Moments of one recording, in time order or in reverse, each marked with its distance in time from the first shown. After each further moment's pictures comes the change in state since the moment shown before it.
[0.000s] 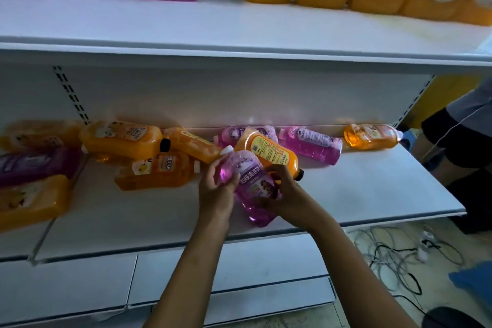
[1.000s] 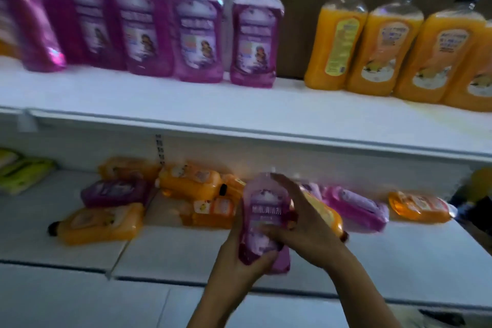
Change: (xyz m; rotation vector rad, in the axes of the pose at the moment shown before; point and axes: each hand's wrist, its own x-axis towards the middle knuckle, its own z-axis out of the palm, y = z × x) left_hand -0.067 0.055 -0.079 0.129 -0.243 0.310; right_hand 0.013 -0.123 0.025 0.092 -0.034 -0.303
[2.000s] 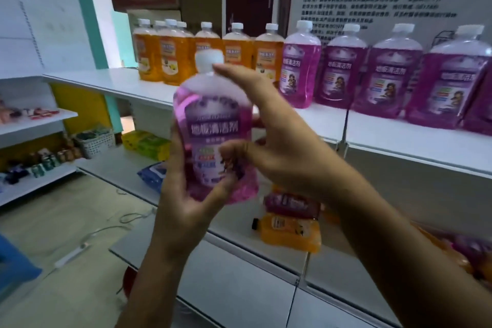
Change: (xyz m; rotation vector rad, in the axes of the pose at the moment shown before) left_hand -0.119 0.191 -0.363 0.380 0.516 0.690; right_hand 0.112 -0.343 0.291 -0.083 -0.317 -0.803
